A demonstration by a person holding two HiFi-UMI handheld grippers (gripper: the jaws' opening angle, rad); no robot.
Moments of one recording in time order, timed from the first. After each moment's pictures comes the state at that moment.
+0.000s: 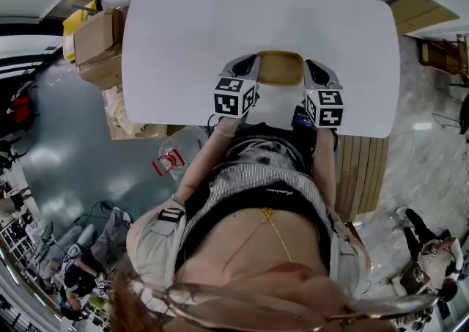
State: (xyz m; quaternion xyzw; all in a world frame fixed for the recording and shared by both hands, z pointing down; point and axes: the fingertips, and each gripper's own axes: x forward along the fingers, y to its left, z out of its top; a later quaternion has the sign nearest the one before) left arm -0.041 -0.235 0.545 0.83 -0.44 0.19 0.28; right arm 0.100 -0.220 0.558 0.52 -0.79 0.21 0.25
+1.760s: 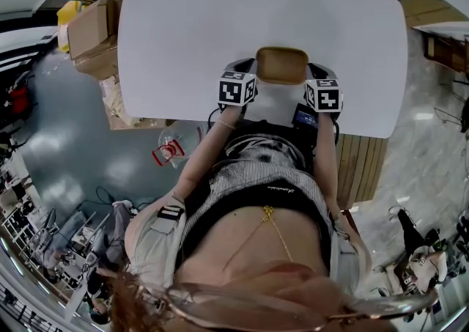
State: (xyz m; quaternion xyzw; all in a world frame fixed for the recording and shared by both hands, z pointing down) left arm -0.057 -0.224 0.648 0.78 -0.42 0.28 0.38; right arm 0.116 -0.210 0.667 0.47 -0.73 0.33 0.37
